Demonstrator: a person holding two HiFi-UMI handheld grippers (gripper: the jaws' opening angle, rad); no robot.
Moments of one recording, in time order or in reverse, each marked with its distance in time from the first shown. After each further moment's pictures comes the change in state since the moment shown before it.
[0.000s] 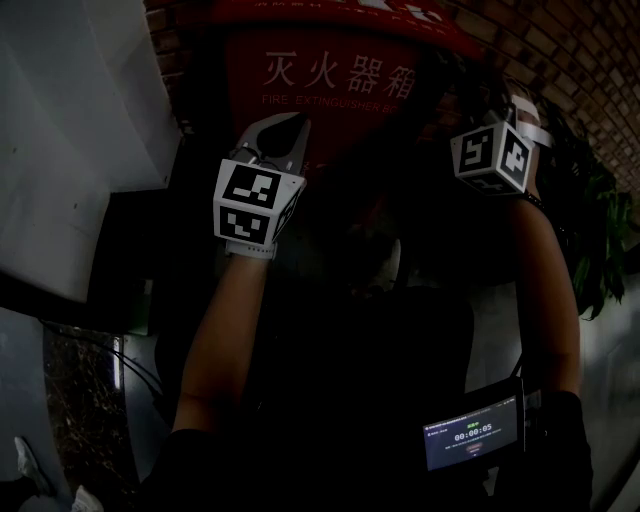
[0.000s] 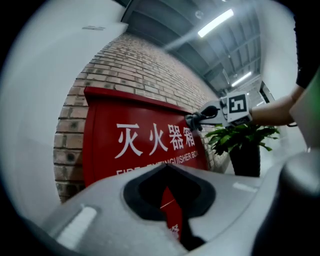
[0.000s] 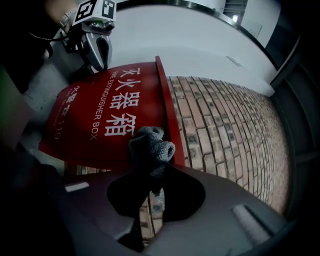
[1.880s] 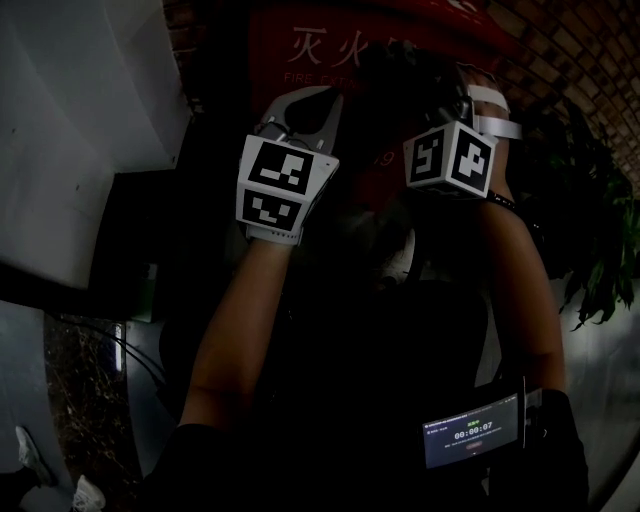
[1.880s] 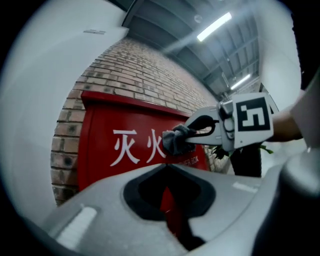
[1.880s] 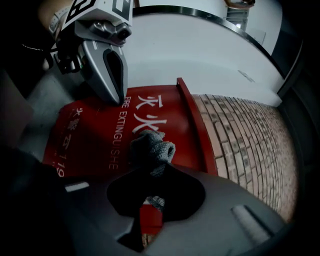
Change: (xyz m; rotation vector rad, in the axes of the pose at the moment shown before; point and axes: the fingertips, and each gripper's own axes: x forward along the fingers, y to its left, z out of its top) left arm 0.006 0.006 0.012 0.020 -0.065 0.011; right arm 0.014 0.060 0.111 -0.046 -0.114 0.047
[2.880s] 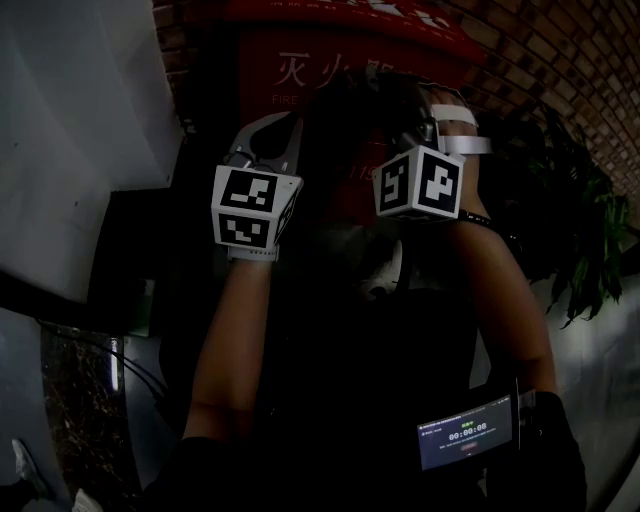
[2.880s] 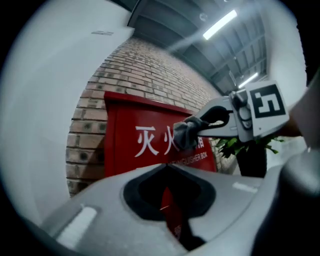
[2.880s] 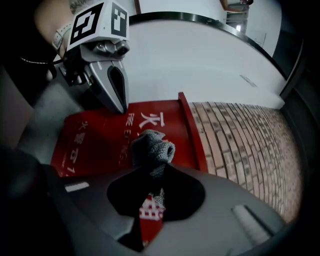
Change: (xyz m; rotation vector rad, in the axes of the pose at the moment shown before) left arm -0.025 0.021 -0.008 -0.052 0.026 0.076; right arm -0.020 0.001 0.036 -0.005 -0.048 0.035
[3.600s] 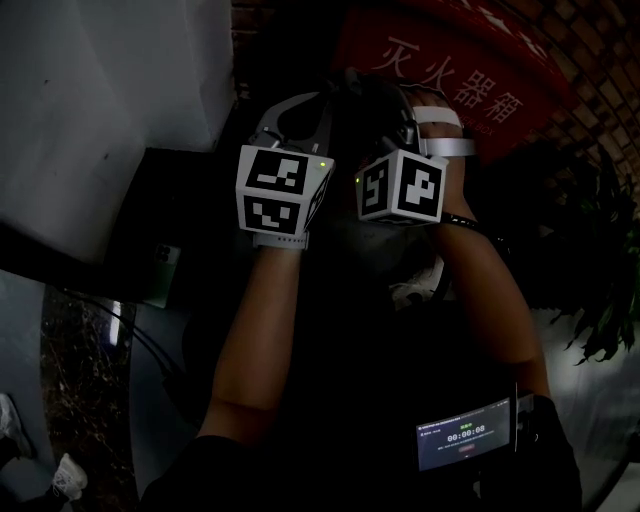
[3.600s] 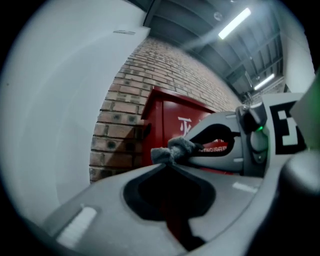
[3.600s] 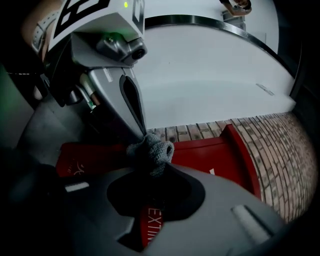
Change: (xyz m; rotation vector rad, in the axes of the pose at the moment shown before) left arm -0.029 0.077 -0.031 -0.103 0.018 0.124; right arm 0.066 0.075 0.123 0.006 -0.160 0.102
